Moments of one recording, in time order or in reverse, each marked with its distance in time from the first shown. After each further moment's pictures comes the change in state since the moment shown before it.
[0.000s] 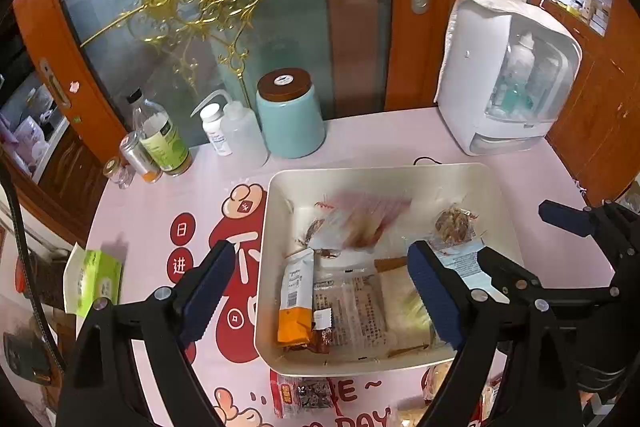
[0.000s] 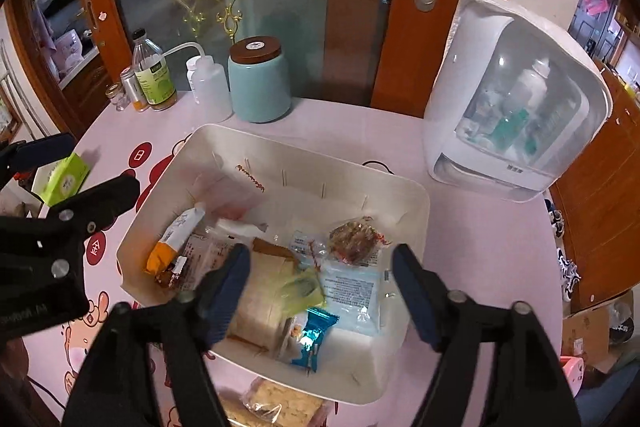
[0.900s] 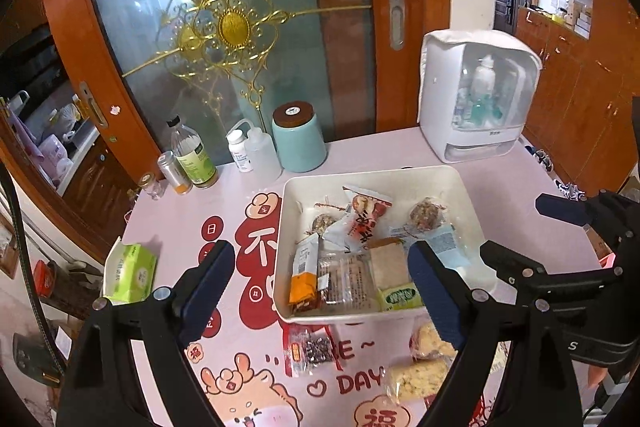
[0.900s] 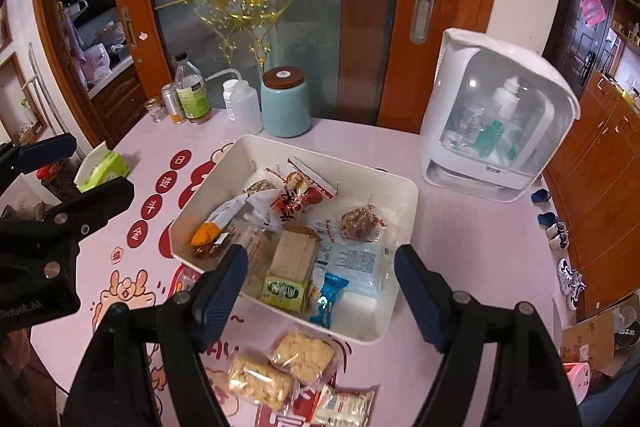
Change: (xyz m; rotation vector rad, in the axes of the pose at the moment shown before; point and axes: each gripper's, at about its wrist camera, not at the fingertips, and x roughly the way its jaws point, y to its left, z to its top) left arm -0.129 -0.018 -0.050 0.035 -0.120 0.041; right arm -0.105 -0.001 -0.045 -0.016 -0.099 0.054
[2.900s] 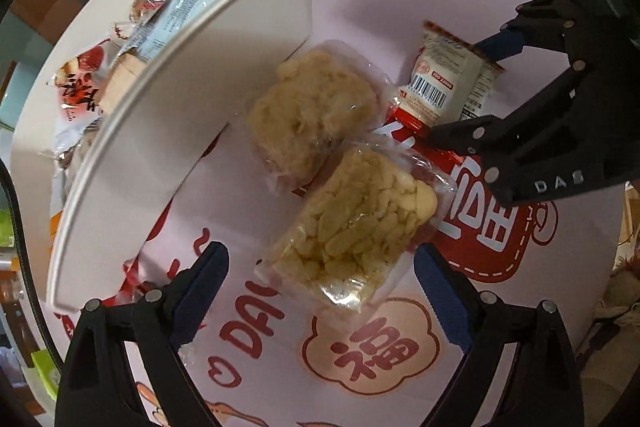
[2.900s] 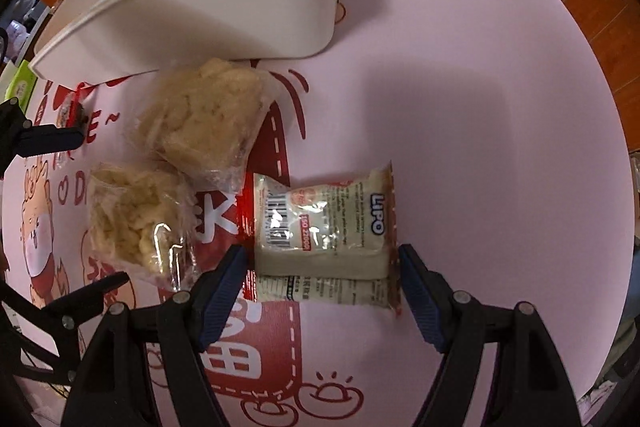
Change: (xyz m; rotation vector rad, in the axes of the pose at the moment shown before) left arm 0.168 -0.126 -0.194 0.779 0.459 -0.451; right arm 0.145 -0.031 -0.211 0.252 0.498 -0.070
